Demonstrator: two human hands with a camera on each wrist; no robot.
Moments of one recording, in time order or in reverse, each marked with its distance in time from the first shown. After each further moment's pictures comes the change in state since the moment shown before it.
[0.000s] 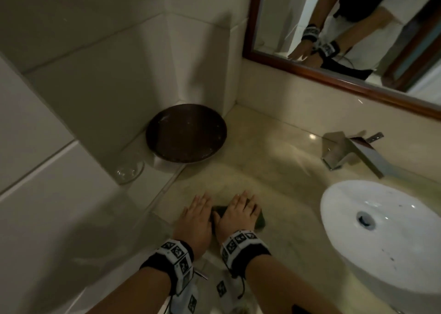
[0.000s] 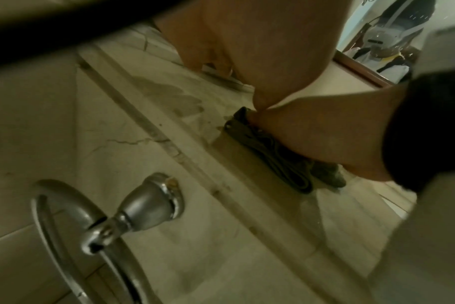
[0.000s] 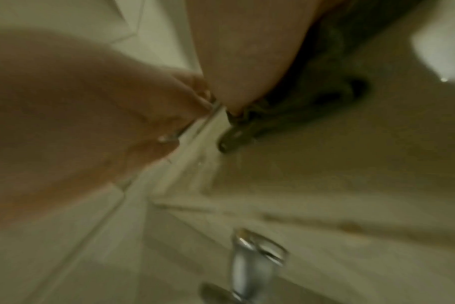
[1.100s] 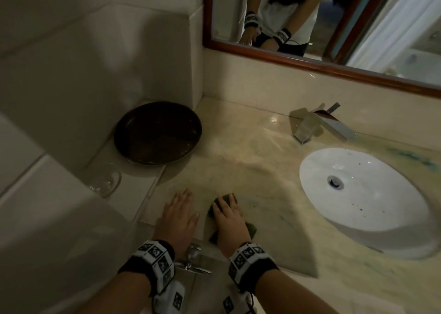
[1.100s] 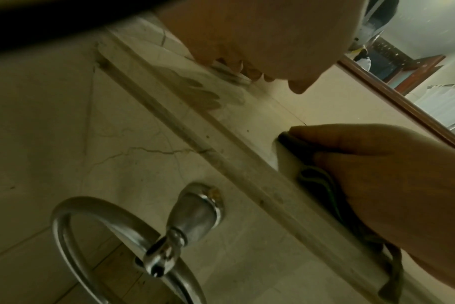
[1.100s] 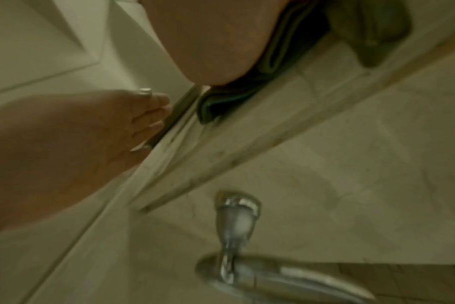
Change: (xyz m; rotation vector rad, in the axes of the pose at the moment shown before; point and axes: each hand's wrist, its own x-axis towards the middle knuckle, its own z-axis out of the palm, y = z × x) left_hand 0.005 -0.047 -0.006 -0.021 -0.017 0.178; right_hand -0.044 0.011 0.018 0.146 0.039 -0.285
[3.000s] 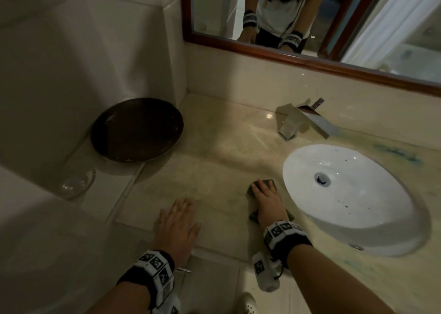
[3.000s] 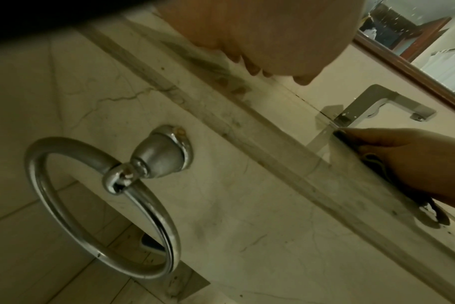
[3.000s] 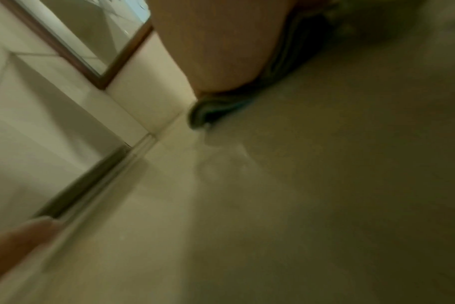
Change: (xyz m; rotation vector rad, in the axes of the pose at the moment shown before) left_hand -0.005 0.044 0.040 0.118 -0.021 0.011; right_hand -0.008 0.146 -0.040 0.059 0.134 0.252
